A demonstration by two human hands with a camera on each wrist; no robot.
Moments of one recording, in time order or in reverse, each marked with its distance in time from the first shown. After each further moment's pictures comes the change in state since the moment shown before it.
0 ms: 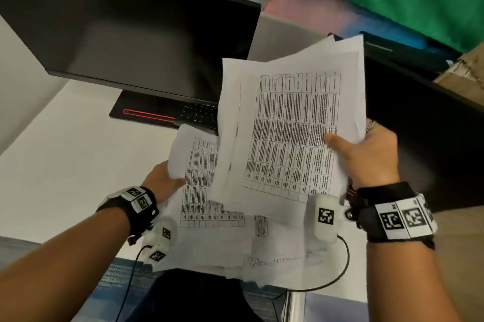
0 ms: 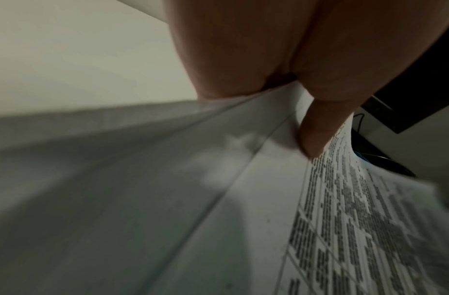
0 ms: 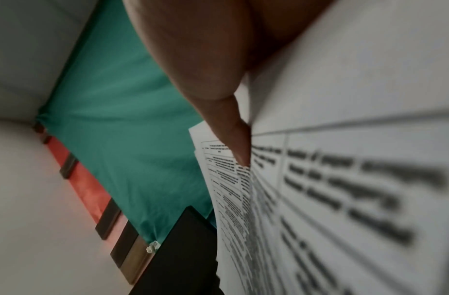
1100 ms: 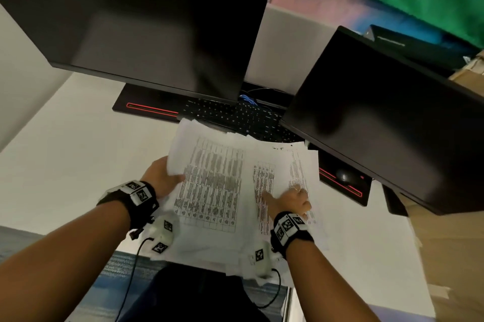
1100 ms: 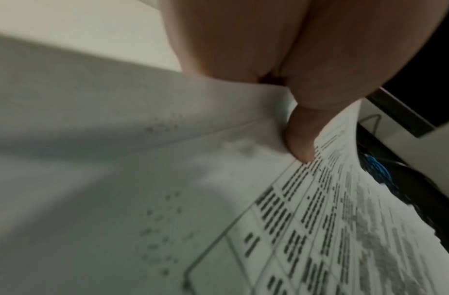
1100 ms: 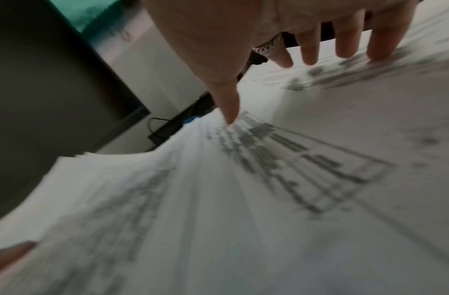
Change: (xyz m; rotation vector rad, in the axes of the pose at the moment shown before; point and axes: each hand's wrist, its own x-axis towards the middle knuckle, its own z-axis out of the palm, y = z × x) left_hand -0.003 -0.001 -0.003 -0.036 0.013 -0.076; right_hand -0.042 0.181 0.130 -0.806 -0.236 0.599
